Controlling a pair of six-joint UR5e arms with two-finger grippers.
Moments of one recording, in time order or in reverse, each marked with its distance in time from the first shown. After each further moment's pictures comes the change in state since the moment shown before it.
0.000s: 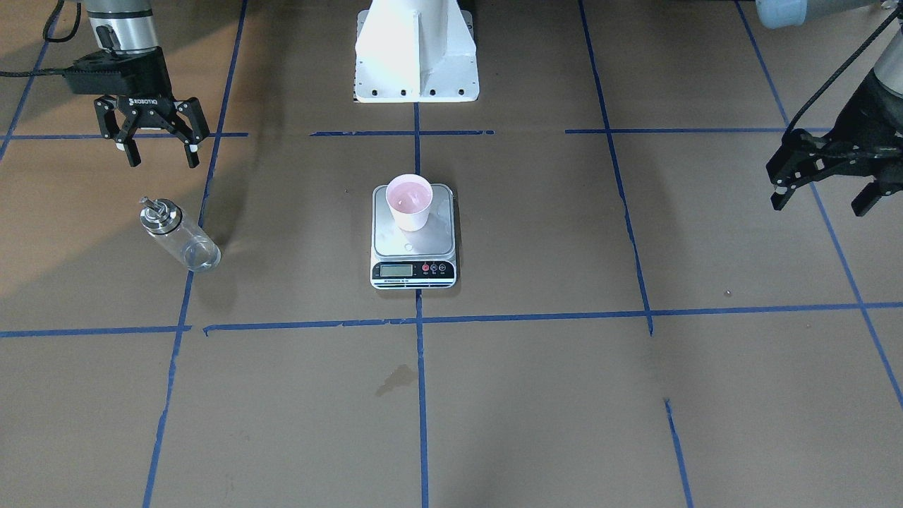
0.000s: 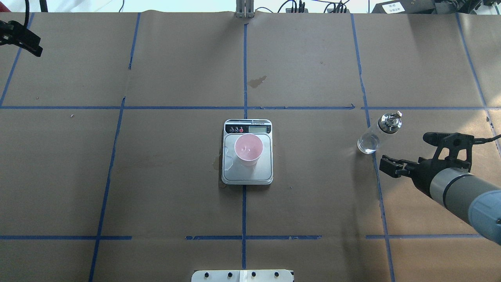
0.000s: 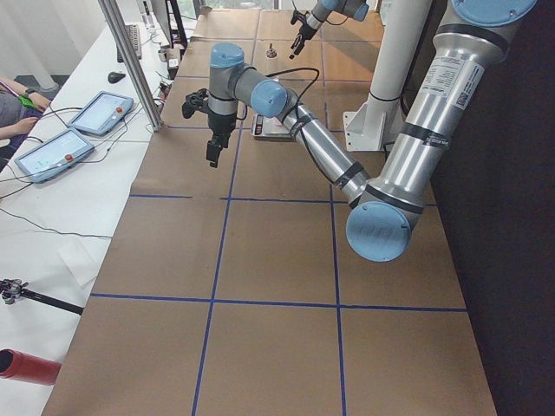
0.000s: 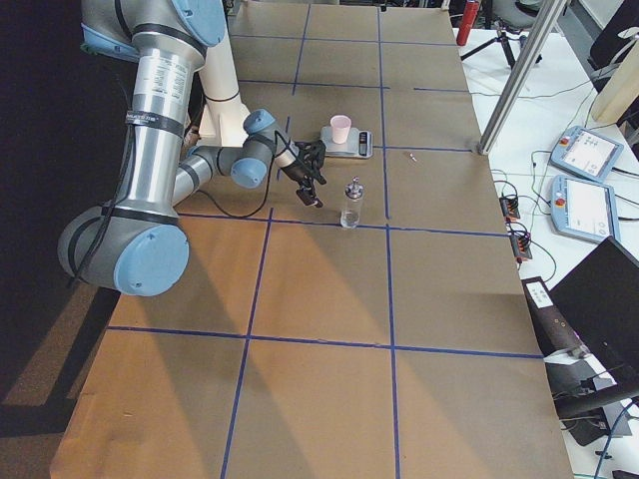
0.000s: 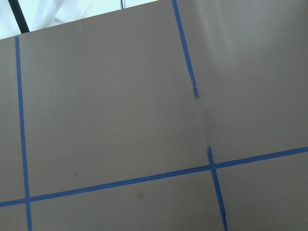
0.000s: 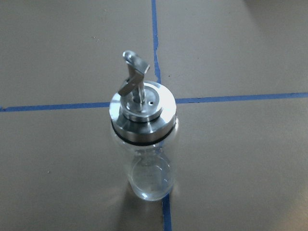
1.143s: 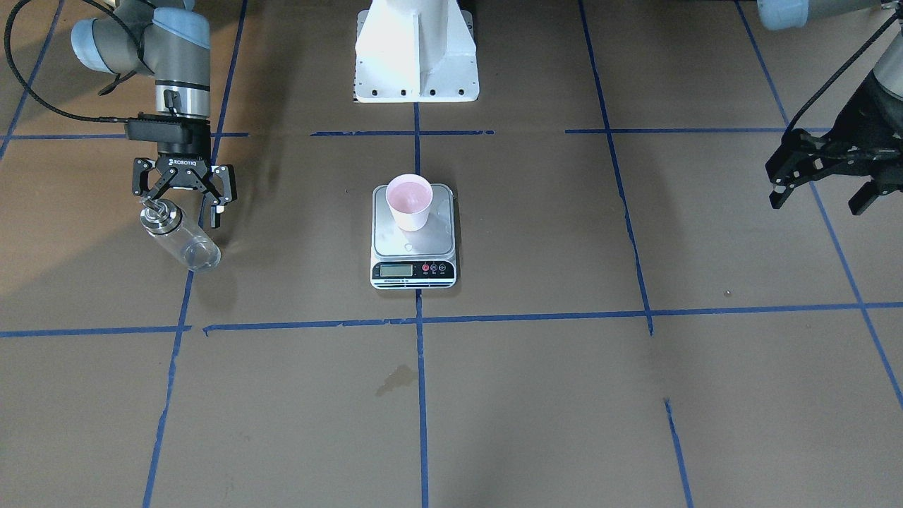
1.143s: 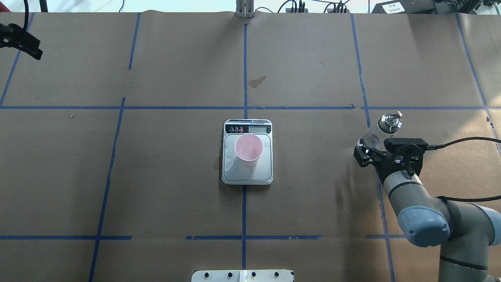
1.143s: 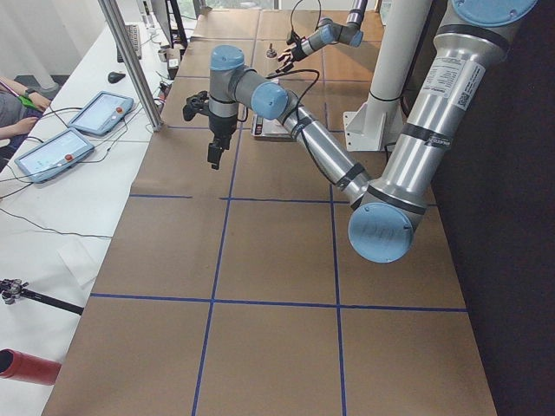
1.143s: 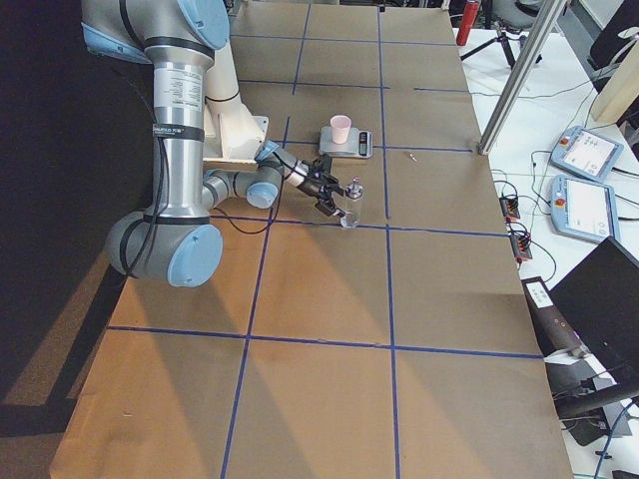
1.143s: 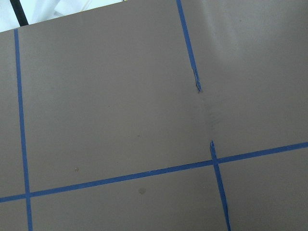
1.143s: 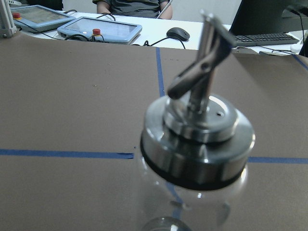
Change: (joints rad) left arm 0.000 0.004 0.003 0.000 -0.020 0.000; right arm -0.061 0.199 -0.305 0.061 -0.368 -0.014
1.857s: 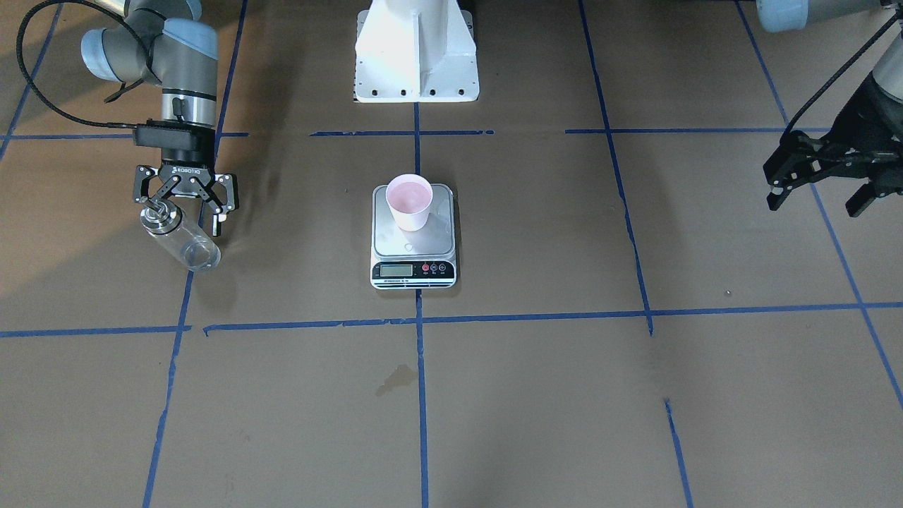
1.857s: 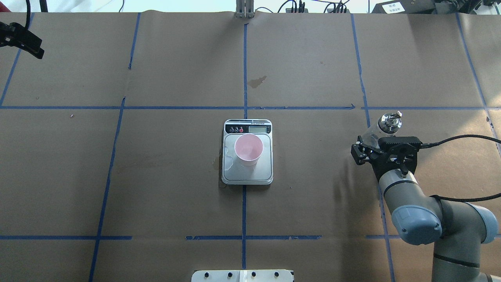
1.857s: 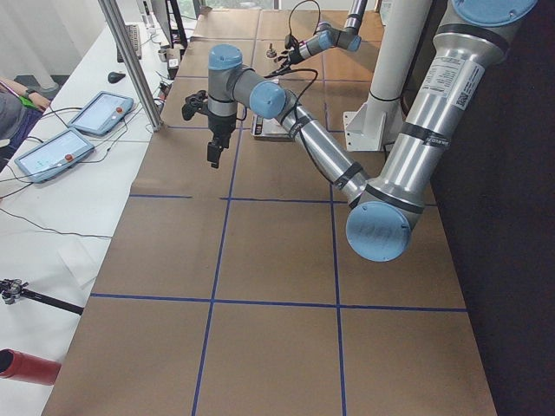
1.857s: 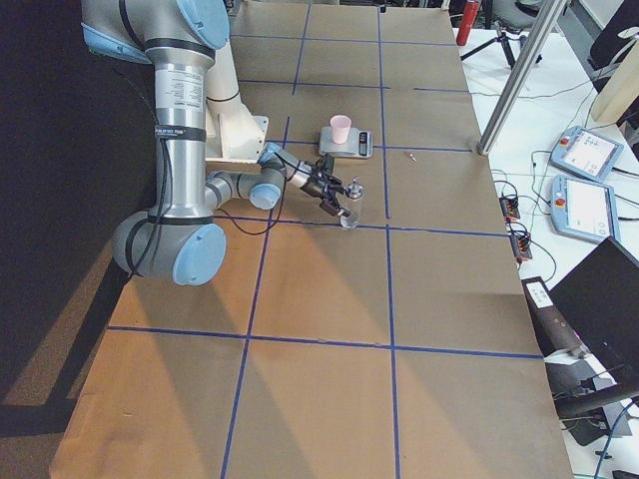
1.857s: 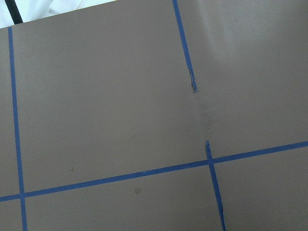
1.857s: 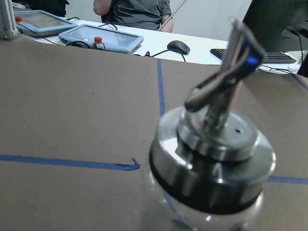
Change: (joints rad) left arm -0.001 -0.011 0.009 0.001 -0.009 -0.002; right arm 0.012 0.023 -0.038 0.000 -0.046 -0.052
